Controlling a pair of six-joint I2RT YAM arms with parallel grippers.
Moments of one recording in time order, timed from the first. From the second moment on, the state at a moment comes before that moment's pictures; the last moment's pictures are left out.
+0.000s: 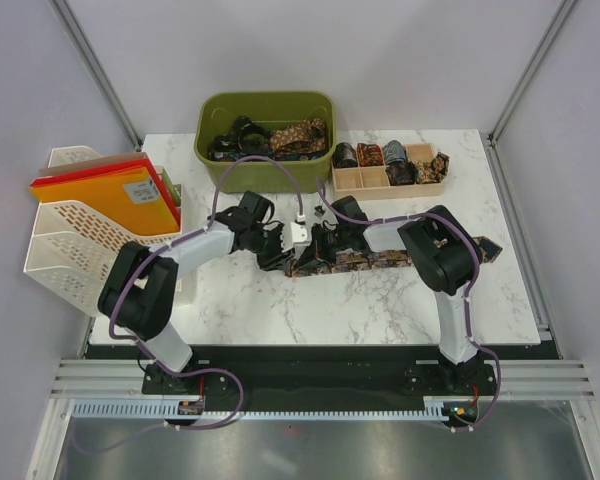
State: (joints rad) left arm -0.48 1.65 0.99 -0.43 0.56 0.84; right arm 0.55 2.10 1.13 0.12 -0.76 0.78
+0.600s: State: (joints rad) left arm -0.57 1.78 1.10 -0.42 0.51 0.79; right arm 0.55 2.11 1.13 0.13 -0.78 0.82
